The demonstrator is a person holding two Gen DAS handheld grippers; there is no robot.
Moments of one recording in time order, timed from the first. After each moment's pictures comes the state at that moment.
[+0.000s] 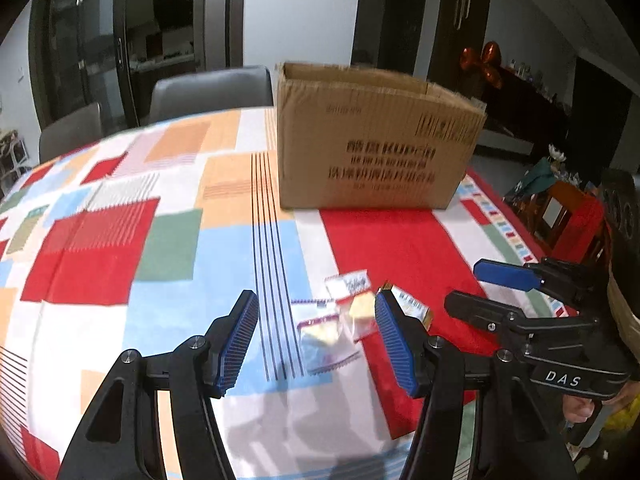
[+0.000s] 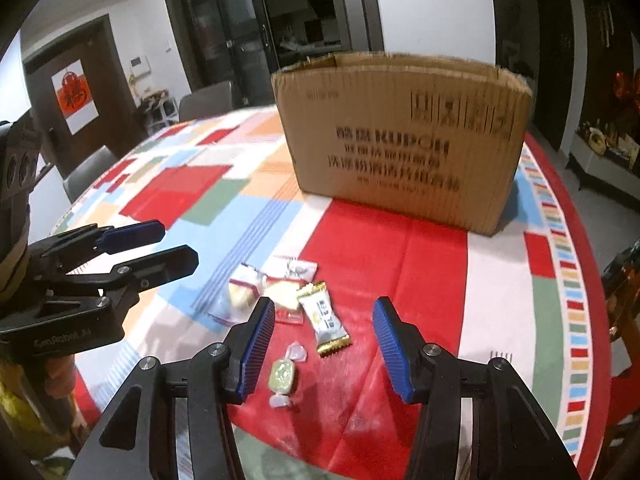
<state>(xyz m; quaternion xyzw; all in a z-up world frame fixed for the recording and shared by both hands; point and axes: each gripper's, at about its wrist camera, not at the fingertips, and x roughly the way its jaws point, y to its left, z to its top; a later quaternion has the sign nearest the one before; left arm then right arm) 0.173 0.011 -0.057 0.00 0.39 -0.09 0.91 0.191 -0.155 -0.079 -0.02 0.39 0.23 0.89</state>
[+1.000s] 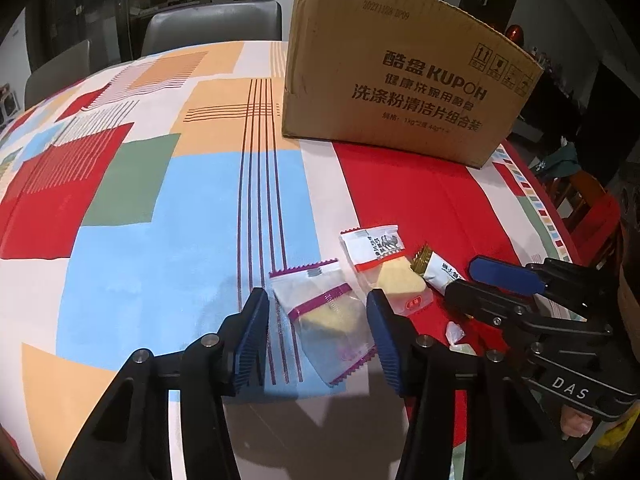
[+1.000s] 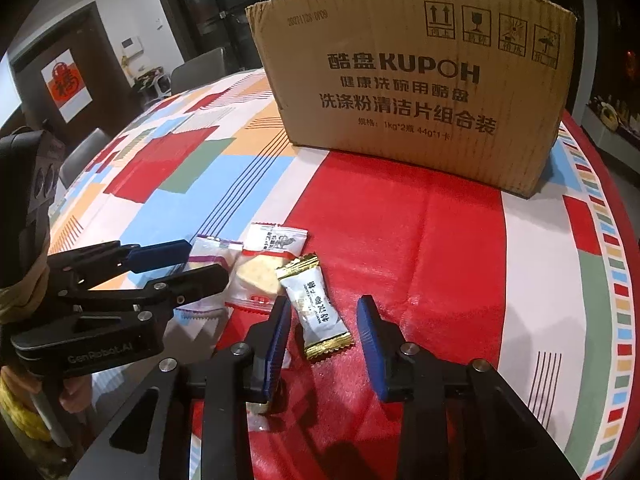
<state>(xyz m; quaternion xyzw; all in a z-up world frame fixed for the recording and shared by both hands) 0.211 0.015 -0.118 -0.04 0.47 -0.09 0.88 0.222 -0.140 -0.127 -0.01 0.45 0.24 0.86</state>
